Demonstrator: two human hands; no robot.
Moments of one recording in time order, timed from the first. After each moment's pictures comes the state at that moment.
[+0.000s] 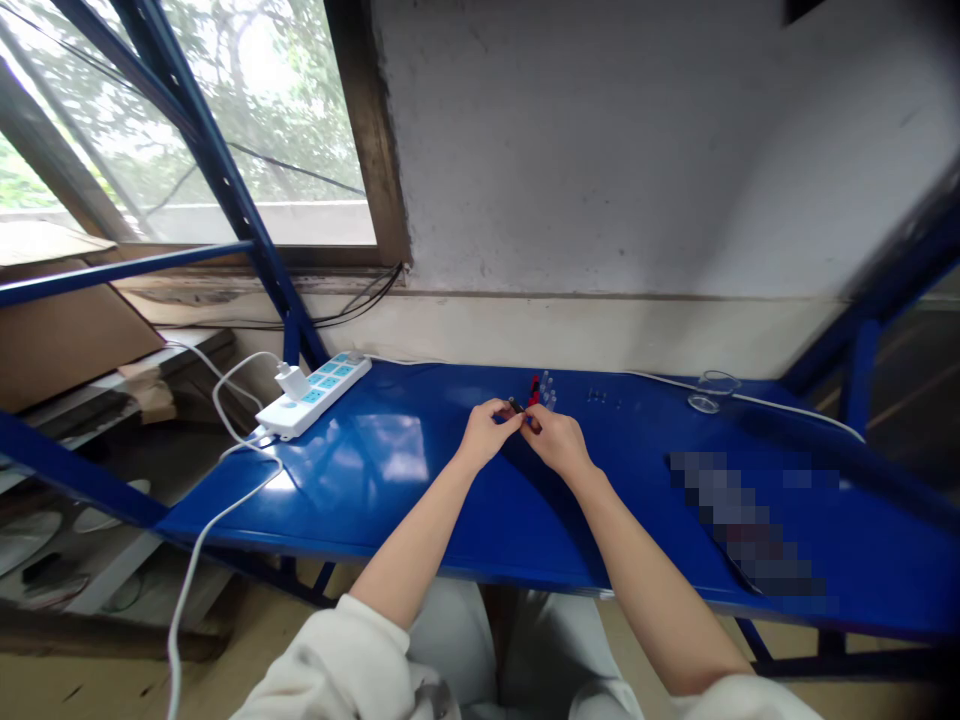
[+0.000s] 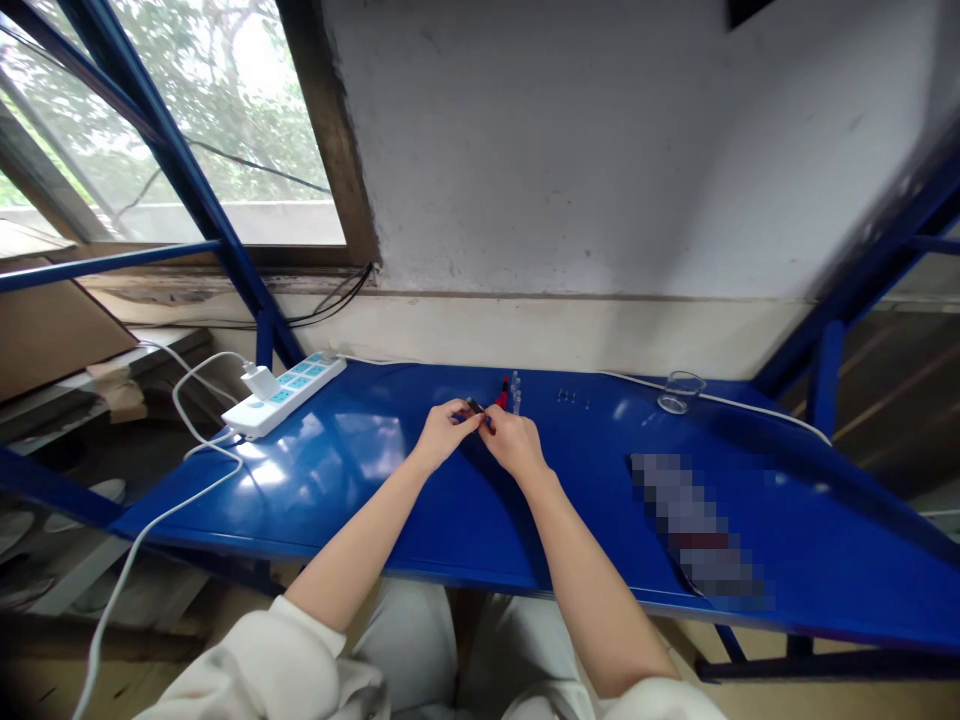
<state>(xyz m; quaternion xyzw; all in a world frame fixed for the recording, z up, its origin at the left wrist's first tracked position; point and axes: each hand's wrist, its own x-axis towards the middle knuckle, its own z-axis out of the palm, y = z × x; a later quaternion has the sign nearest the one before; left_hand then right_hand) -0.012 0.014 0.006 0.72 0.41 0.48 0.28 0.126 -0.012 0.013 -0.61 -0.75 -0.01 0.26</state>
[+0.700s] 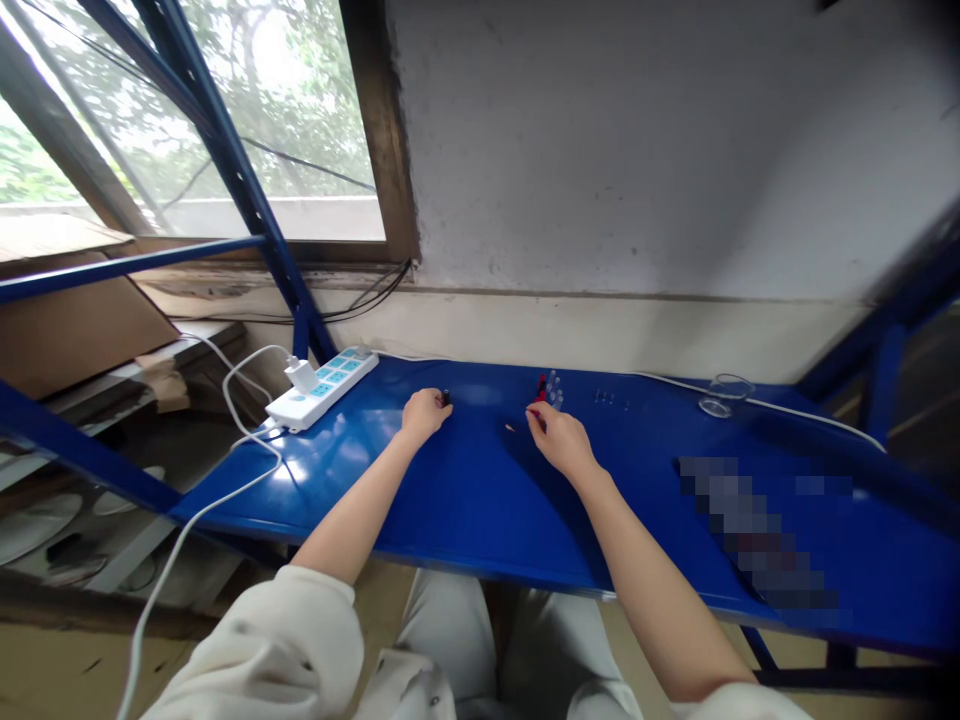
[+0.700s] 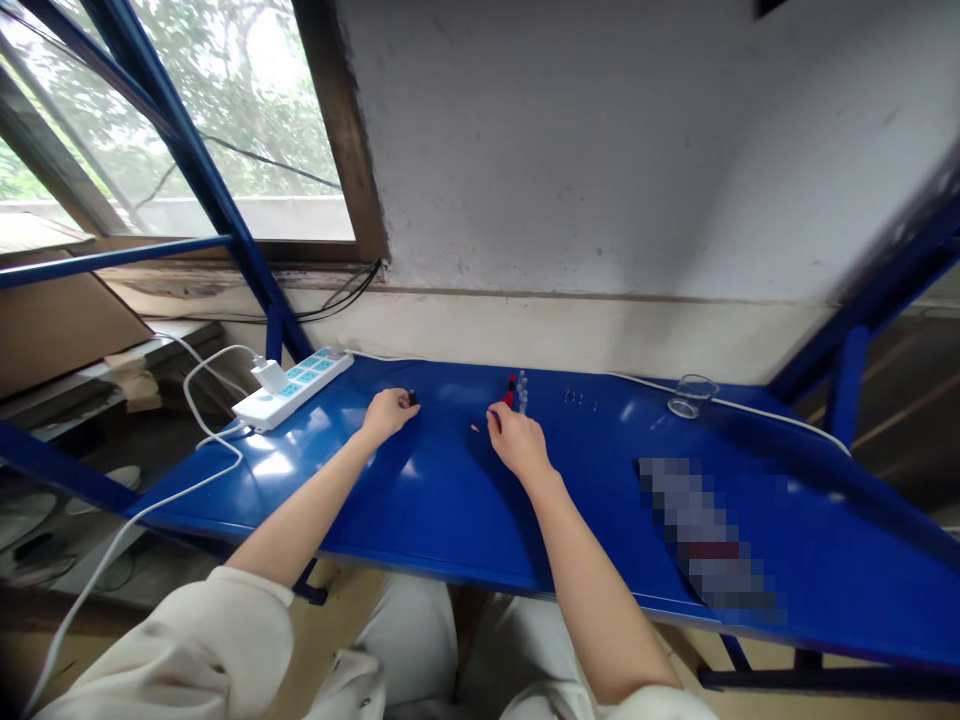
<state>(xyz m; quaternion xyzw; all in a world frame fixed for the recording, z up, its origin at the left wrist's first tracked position) -0.113 0.051 0.010 0.68 0.69 0.25 0.11 0.126 -0.013 0.017 -0.62 -0.75 0.02 0.24</state>
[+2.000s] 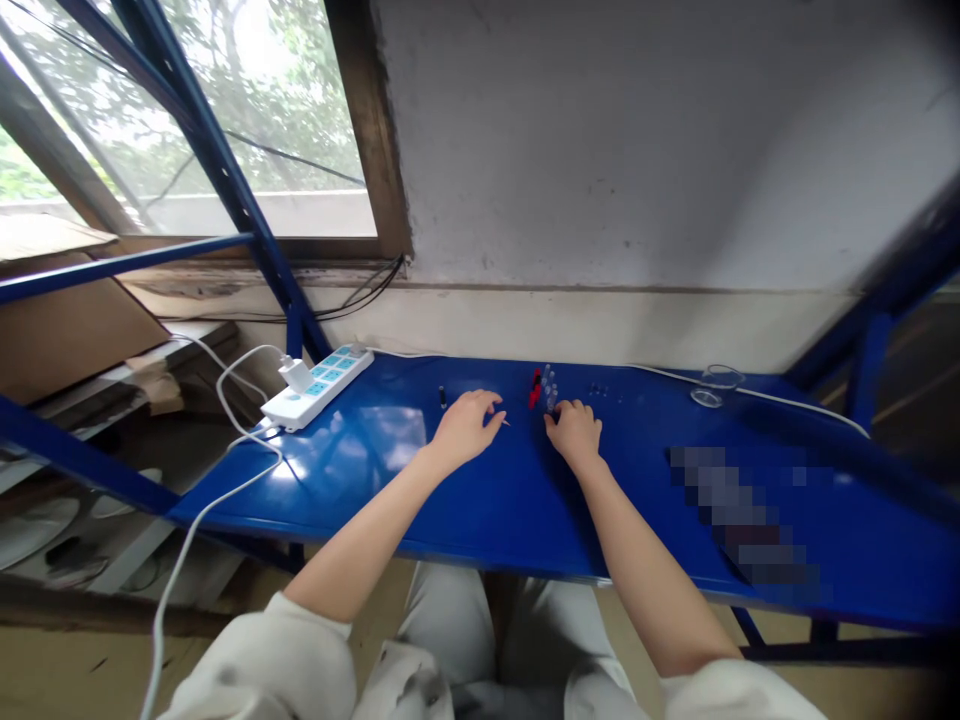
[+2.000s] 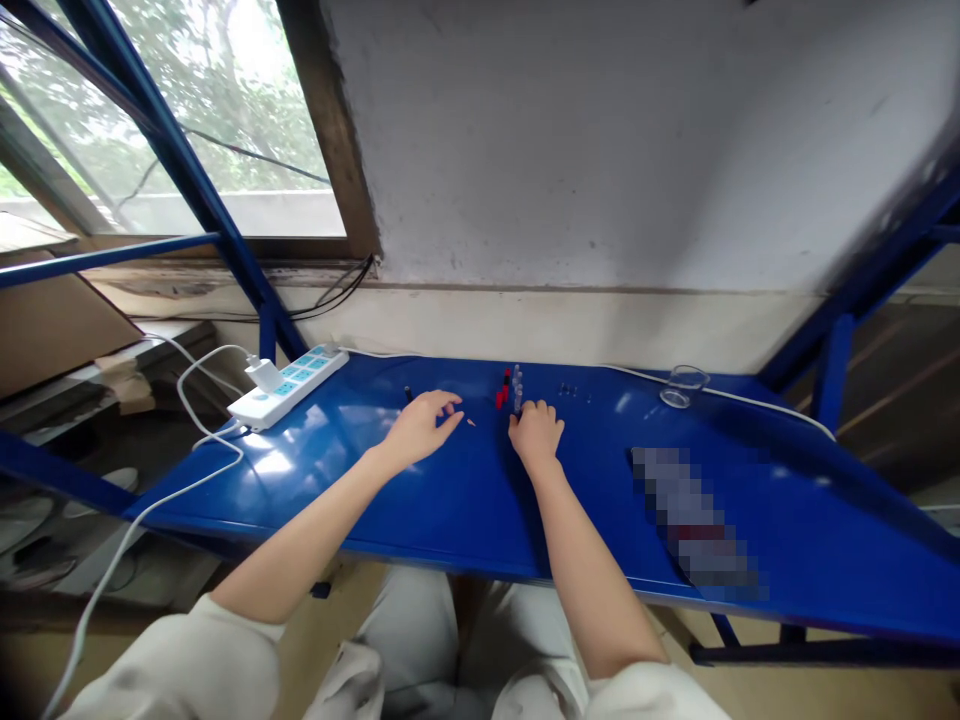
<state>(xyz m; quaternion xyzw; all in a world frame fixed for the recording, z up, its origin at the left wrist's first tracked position) -0.046 -0.011 0.044 0.84 0.47 0.28 0.06 0.145 0.003 -0.006 -0.77 -0.62 -0.01 0.17</state>
